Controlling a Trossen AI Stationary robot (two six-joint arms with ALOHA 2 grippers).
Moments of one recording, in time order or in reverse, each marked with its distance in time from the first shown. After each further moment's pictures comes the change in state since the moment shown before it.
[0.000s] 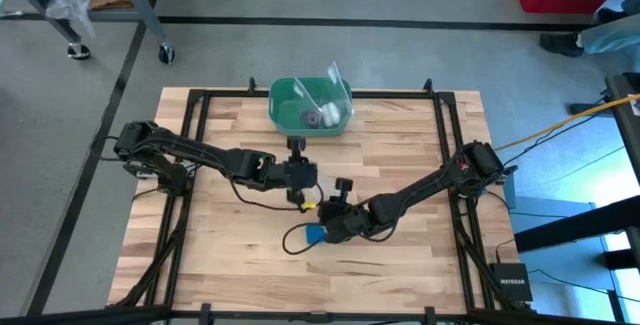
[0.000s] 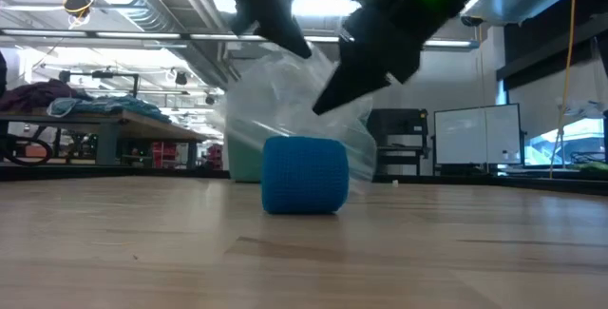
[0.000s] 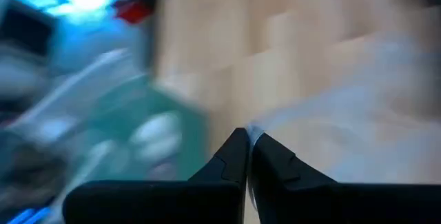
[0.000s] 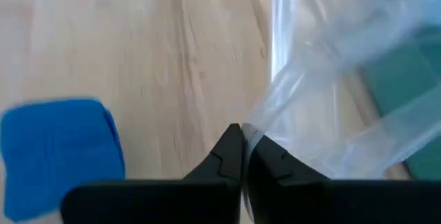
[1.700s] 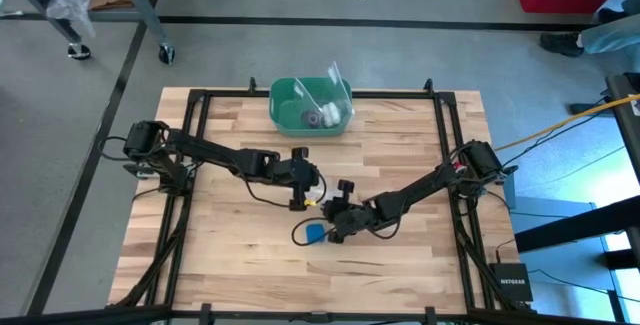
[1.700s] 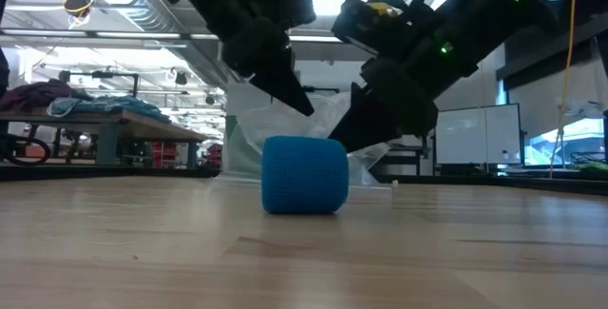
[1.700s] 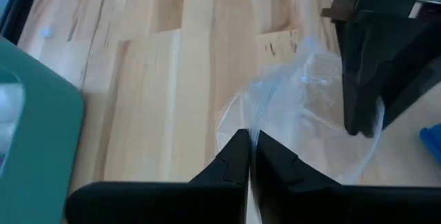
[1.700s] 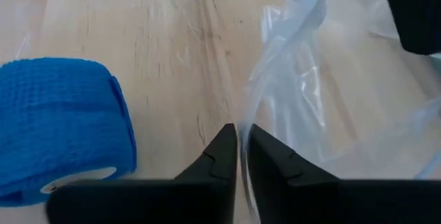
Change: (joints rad) left arm 0.076 0.063 -0.172 0.212 0.399 -0.215; right arm -0.032 0.005 -0.220 0.357 -0.104 -0.007
